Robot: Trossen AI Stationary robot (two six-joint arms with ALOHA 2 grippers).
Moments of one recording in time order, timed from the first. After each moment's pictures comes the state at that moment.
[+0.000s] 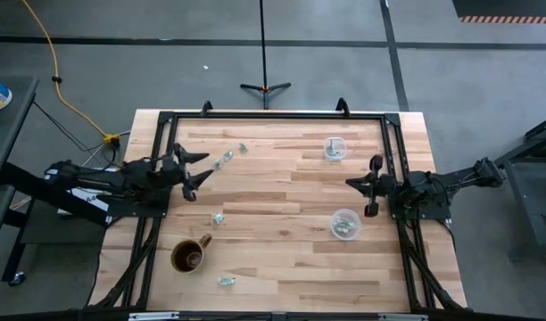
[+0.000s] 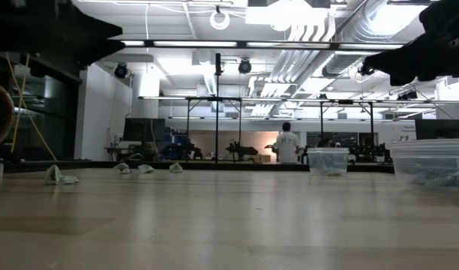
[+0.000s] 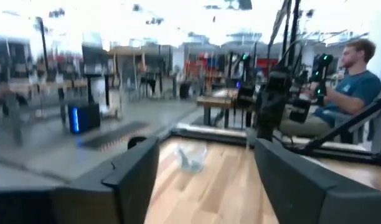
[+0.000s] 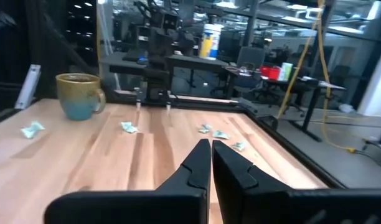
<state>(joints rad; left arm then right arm) -0.10 0.24 0.10 0.31 -0.44 0.04 0.24 0.11 0.01 0.14 0.41 -0.14</state>
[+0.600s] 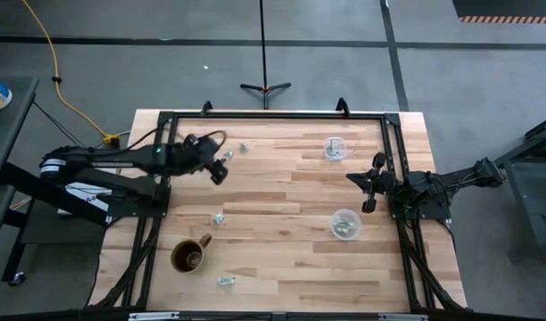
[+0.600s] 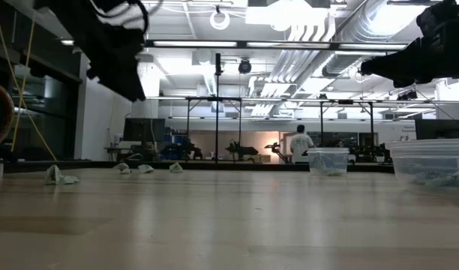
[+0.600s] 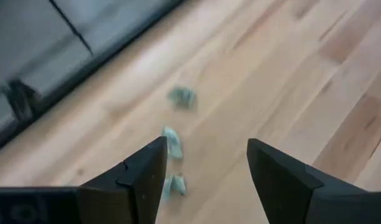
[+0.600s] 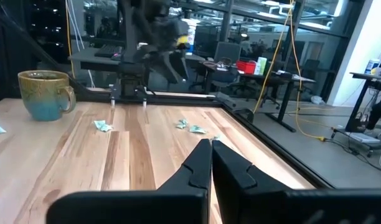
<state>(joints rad) 0.17 1.01 0.73 -0.60 -0.46 -0.40 0.24 0.11 0.01 0.14 0.52 -0.13</state>
